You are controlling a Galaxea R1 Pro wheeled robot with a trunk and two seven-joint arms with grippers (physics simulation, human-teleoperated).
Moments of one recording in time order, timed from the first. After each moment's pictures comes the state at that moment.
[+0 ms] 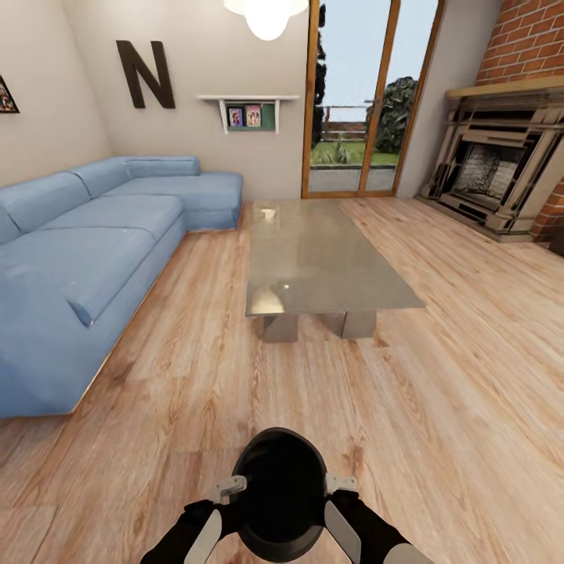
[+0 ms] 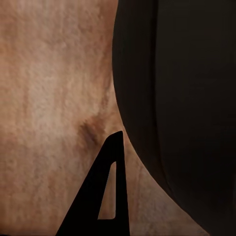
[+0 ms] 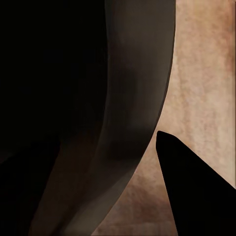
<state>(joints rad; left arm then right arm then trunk) -0.41 -0.15 -0.11 -0.58 0.37 0.43 0.24 -0.54 0.16 0.37 -0.38 -0.53 0.35 -0.27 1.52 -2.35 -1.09</state>
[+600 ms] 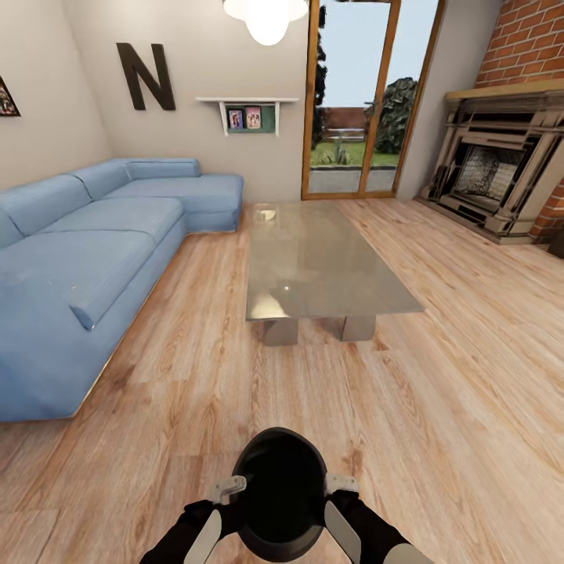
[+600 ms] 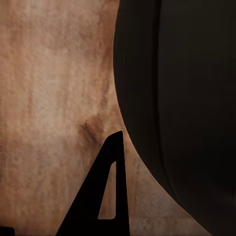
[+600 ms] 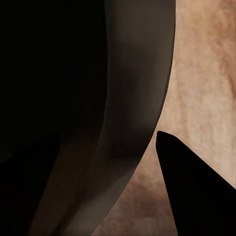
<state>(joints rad) -0.41 -0.15 -0.11 -0.58 0.37 0.43 0.24 -0.54 0.16 0.37 -0.38 -0.53 0.35 -0.27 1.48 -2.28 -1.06</state>
